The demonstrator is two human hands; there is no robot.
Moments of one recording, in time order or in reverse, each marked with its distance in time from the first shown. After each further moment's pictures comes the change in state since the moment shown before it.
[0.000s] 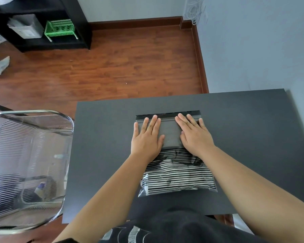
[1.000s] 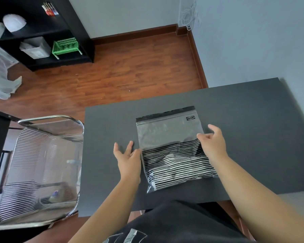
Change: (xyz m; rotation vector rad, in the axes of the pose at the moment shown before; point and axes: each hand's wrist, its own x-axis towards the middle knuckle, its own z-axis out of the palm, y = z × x) left_hand -0.099 -0.027 -0.004 -1.514 0.320 -0.840; right_hand -0.070 -0.013 -0.001 1.132 0.326 0.704
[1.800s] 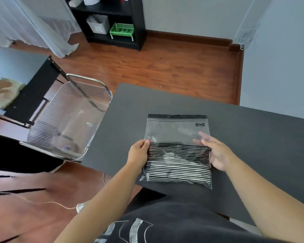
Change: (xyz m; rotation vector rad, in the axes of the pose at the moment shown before) left_hand -0.041 -0.024 0.002 0.150 -0.014 -0.055; right_hand 0.031 -0.013 -0.022 0.235 -0.726 0.273
